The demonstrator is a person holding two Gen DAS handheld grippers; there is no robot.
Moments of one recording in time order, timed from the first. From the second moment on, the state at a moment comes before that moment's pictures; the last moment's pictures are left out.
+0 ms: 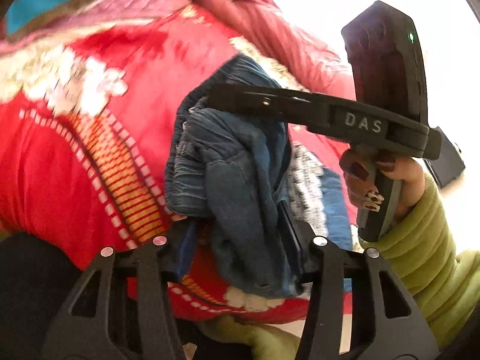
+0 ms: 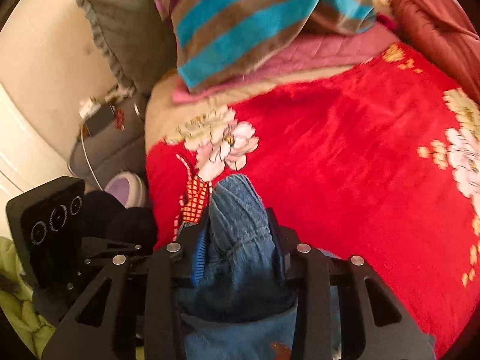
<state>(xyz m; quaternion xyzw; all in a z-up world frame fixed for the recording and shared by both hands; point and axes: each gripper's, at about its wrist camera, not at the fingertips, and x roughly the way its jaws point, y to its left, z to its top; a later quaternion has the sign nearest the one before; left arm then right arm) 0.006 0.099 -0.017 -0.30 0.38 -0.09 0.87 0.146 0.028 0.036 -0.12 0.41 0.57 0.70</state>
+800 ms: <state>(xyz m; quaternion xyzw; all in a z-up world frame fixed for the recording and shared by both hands) 0.002 -0.038 0.024 -0.15 0.37 -0.25 0.88 0.128 -0.227 0.007 0.11 0.42 0.41 0.80</state>
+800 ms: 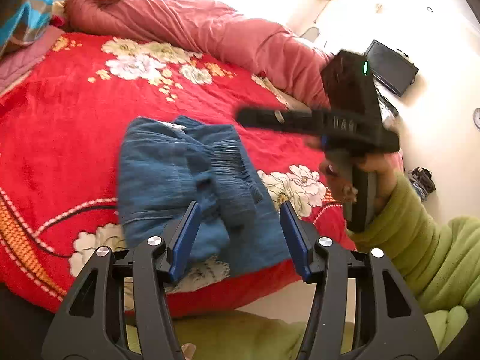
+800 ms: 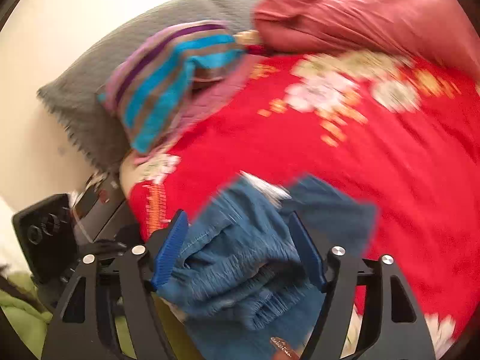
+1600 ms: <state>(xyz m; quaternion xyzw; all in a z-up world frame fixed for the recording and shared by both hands) 0.005 -0.066 -0.012 -0.05 0.43 -0.21 0.88 0.109 -0.223 -0.025 0.06 0.46 0.35 0.81</state>
